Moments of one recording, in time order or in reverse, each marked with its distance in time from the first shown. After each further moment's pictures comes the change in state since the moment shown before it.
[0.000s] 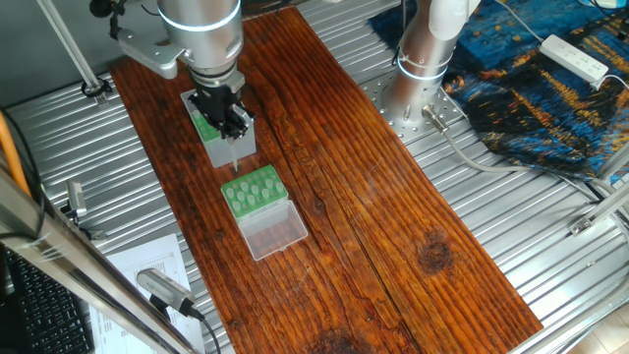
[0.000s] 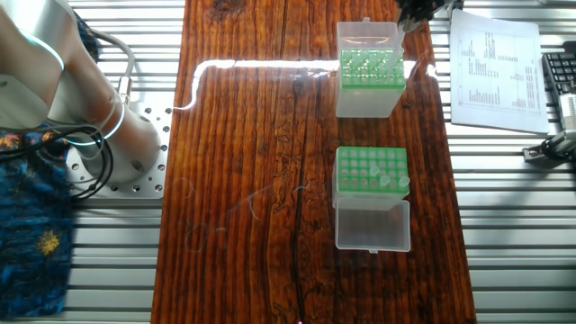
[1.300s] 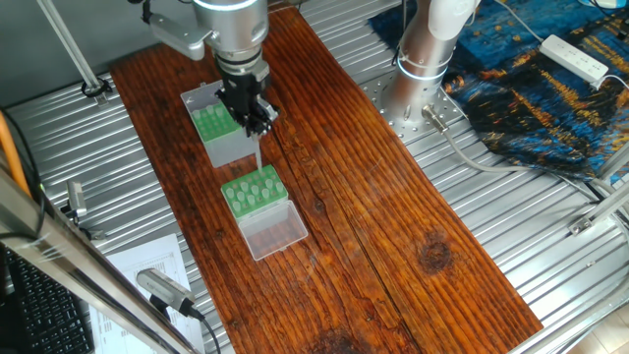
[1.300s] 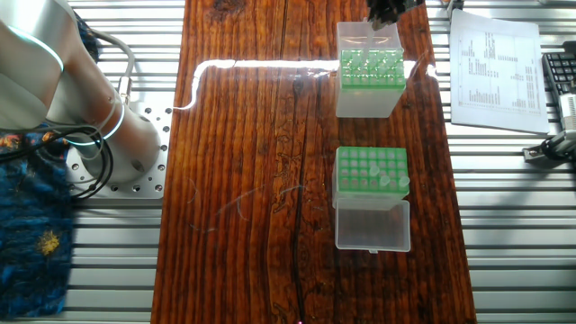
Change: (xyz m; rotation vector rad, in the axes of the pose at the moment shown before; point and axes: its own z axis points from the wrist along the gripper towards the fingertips) arm 0.030 0.035 0.010 -0.081 -0.046 0.075
